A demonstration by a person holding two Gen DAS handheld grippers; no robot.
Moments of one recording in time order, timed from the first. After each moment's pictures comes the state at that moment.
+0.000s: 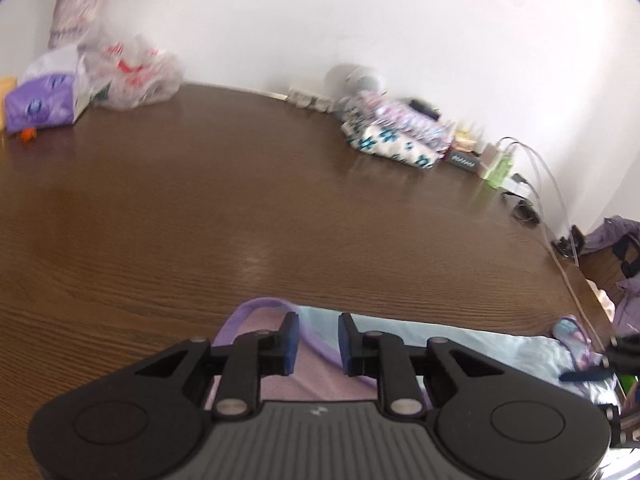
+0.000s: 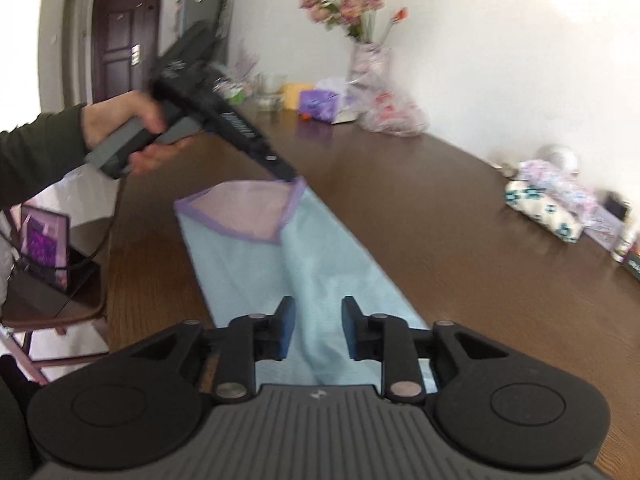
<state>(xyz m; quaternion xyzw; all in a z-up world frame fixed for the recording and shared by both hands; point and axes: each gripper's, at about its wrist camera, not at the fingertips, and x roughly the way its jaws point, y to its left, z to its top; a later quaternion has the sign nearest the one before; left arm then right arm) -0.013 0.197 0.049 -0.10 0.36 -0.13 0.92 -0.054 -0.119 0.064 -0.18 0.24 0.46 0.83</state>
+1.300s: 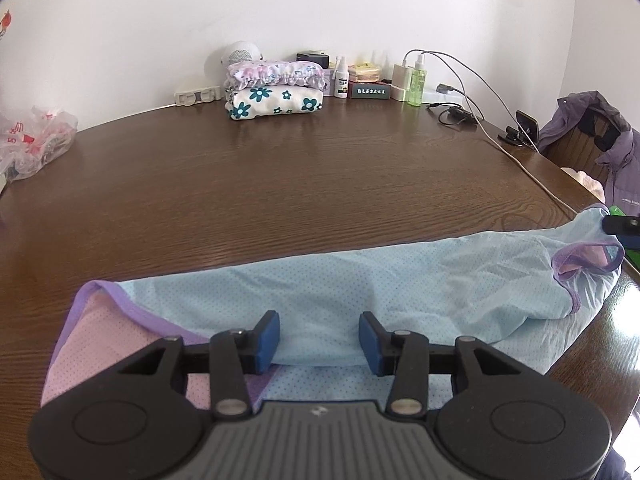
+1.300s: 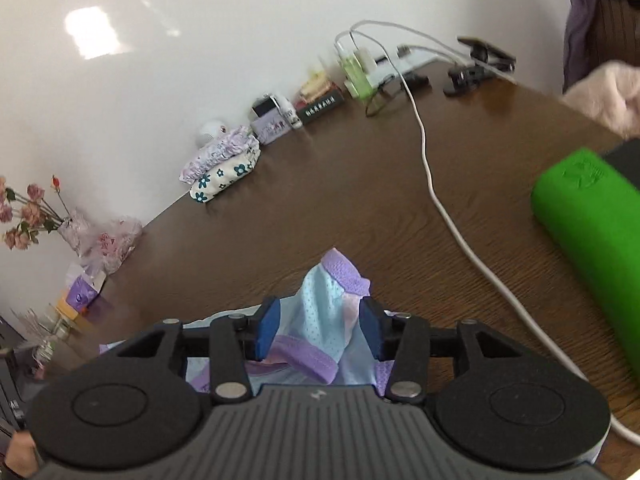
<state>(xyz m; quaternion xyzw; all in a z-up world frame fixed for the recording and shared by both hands) -0.032 0.077 0.009 0.05 0.37 -0.17 0.91 -0.065 -0.301 0.038 0.28 0.33 0.09 0.90</state>
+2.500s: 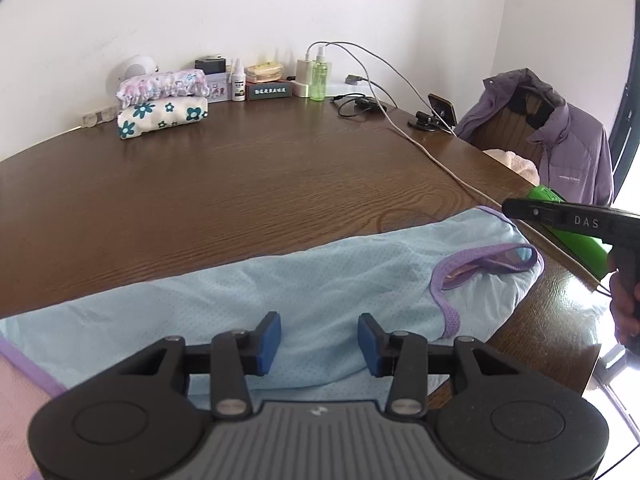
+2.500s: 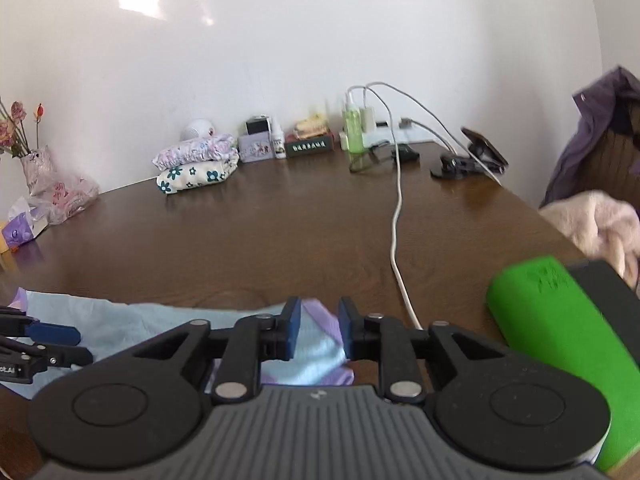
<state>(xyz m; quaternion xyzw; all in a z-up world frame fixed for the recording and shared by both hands) -0.044 -0.016 0.010 0.05 0.36 -0.26 0.89 -0.071 -0.284 0.039 0.08 0.26 0.04 0.96</state>
